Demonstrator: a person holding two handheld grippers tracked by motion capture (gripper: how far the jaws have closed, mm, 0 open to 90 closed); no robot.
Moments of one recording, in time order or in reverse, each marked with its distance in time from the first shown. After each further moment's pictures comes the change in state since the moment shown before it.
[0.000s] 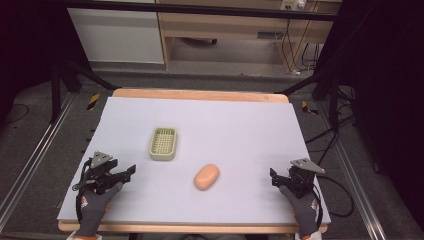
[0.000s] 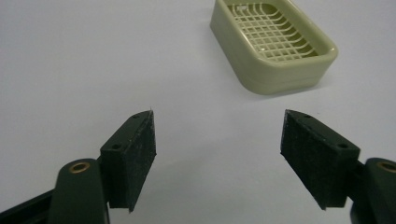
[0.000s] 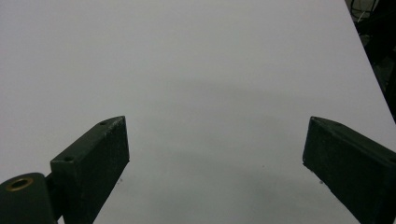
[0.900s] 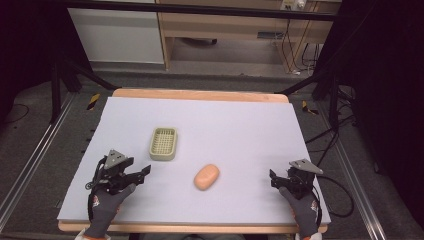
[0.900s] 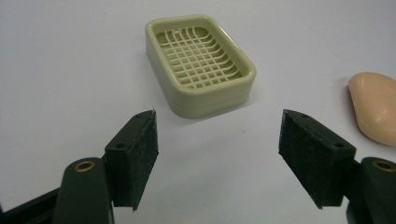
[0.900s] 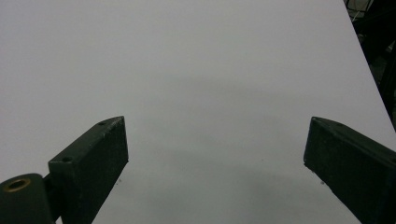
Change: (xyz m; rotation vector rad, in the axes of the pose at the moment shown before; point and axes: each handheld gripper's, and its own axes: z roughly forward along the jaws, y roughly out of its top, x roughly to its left) left arm -0.041 0.018 -0.001 -0.027 -0.107 0.071; right arm 0.003 -0.001 -0.002 0.011 -0.019 -0.017
